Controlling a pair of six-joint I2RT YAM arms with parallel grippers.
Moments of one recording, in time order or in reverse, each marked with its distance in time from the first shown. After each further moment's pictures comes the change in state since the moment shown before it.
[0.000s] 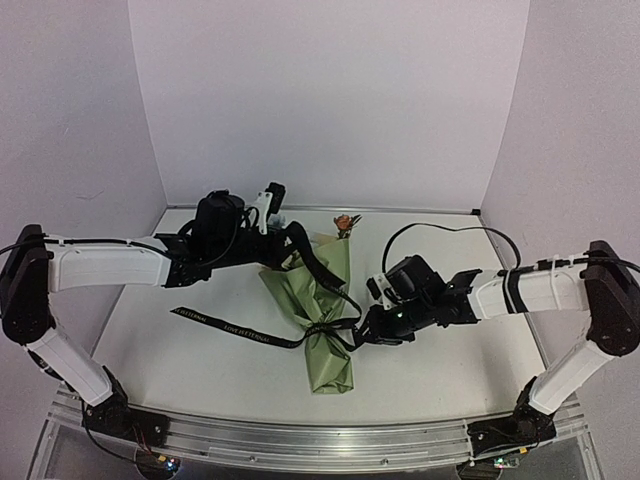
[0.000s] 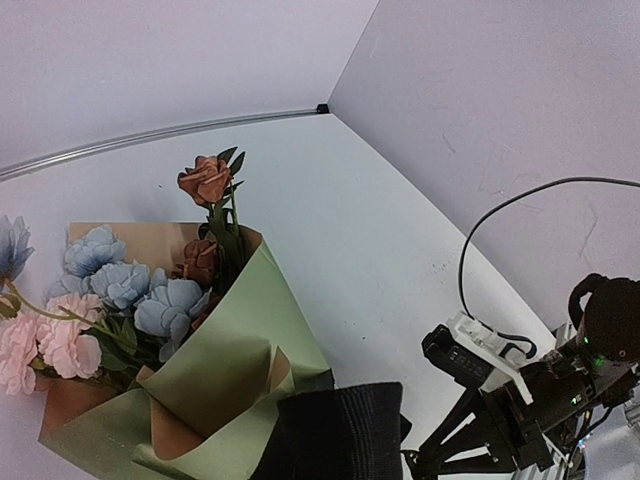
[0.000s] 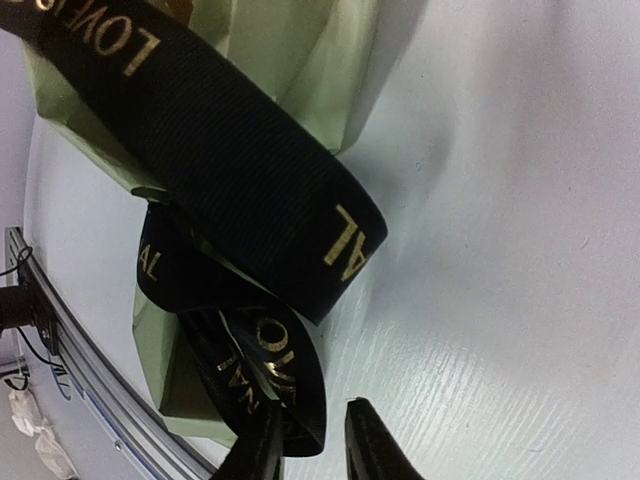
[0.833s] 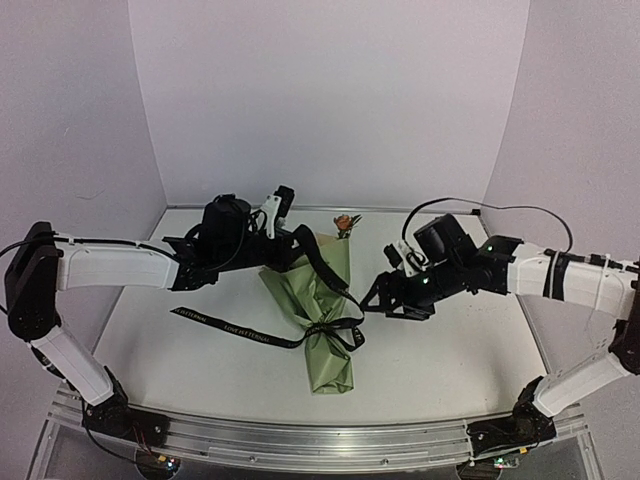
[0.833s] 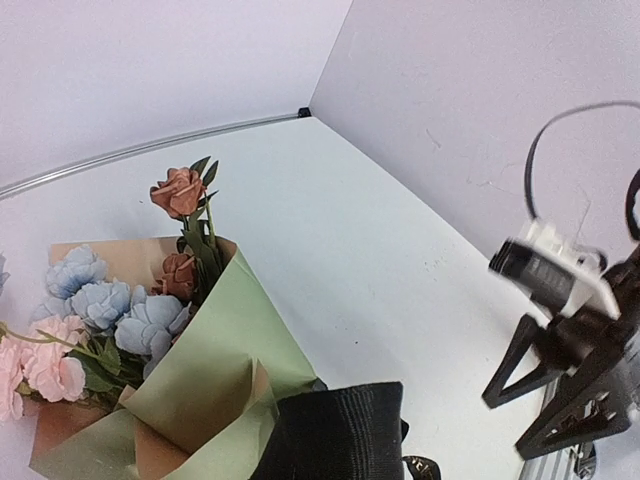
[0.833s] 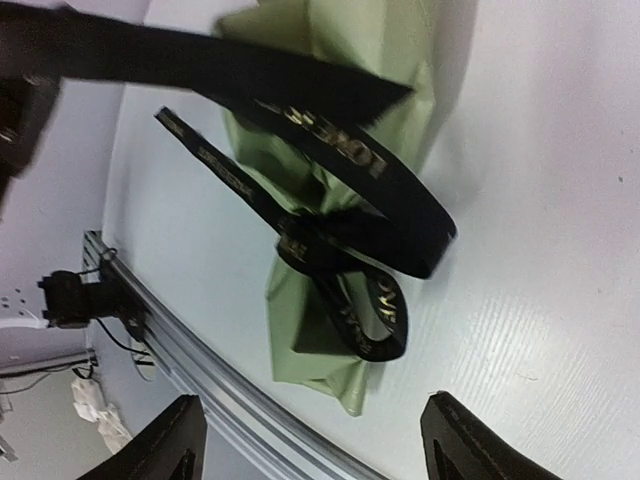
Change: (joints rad) left arm -0.019 0.036 0.000 0.066 0.014 0.047; right arm -0.078 -0.182 0.135 -0.279 -0.111 -0.033
